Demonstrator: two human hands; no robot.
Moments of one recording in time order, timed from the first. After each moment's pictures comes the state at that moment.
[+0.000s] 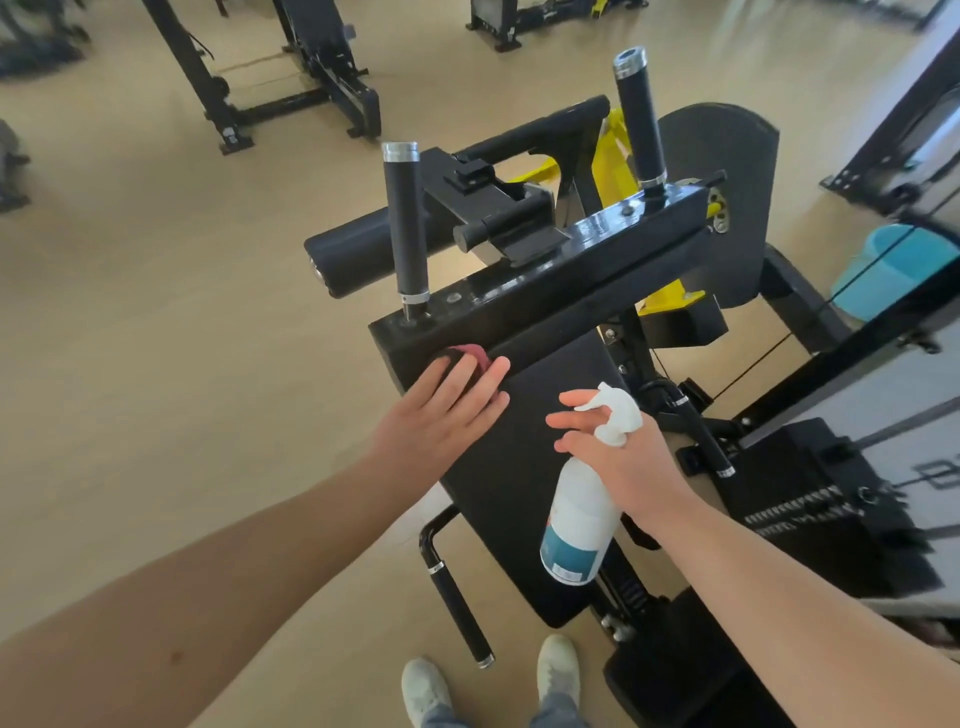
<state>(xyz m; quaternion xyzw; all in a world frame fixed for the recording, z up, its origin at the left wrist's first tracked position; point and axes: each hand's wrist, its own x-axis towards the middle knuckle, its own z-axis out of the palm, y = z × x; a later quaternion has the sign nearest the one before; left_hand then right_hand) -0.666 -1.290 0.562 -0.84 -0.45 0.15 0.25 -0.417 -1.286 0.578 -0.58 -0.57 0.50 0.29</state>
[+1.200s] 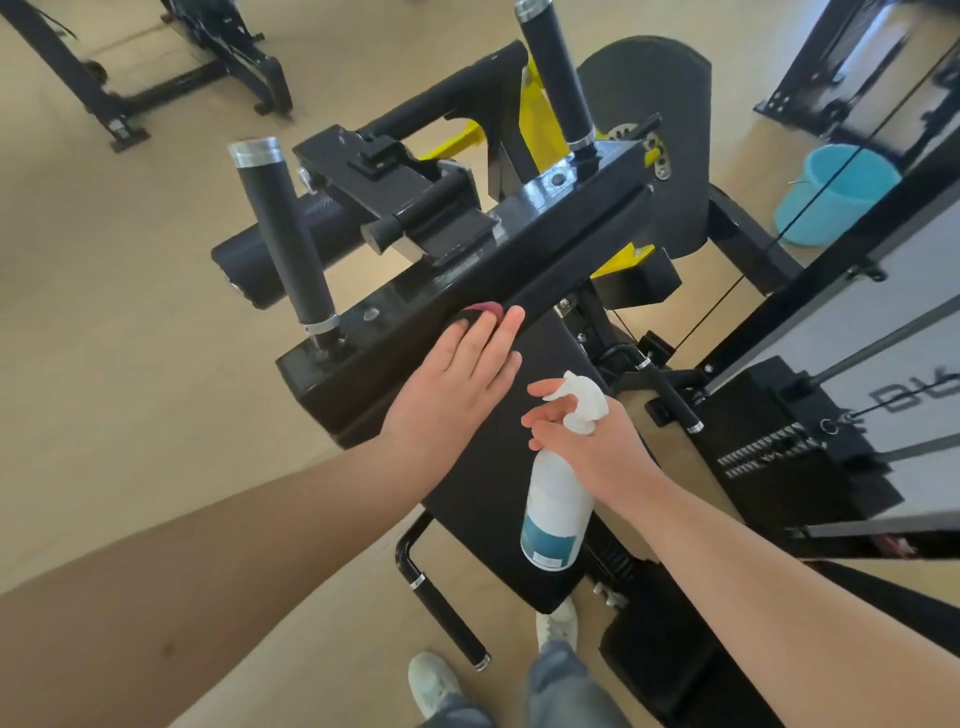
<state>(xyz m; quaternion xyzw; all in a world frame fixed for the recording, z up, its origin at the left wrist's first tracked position) -0.589 -1.219 0.576 -0.84 -0.41 0.25 0.25 -0.405 -1.258 0.552 -0.63 -0.52 0.50 0.30</state>
